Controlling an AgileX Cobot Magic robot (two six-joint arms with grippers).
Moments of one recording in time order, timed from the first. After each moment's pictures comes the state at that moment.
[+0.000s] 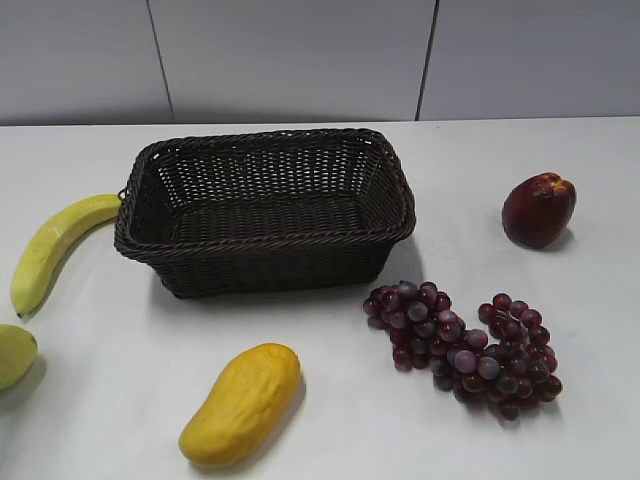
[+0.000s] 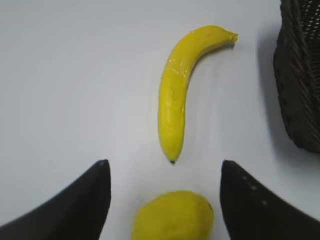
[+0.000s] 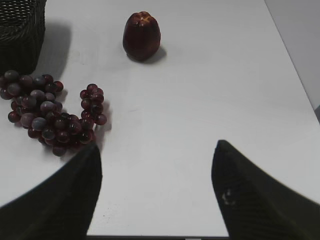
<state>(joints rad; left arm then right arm) 0.02 1.22 -0.79 -0.12 0.63 0.11 0.08 -0.01 -0.50 0.04 1.05 -0.01</state>
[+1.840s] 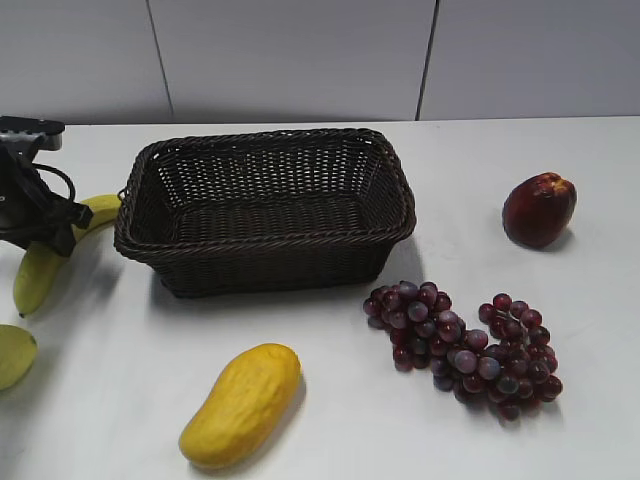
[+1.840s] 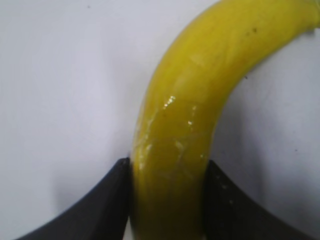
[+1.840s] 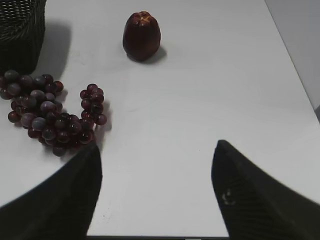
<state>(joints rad) -0.06 2.00 -1.18 0.00 0.55 0.14 0.08 -0.01 -0.50 0.04 1.05 -0.01</state>
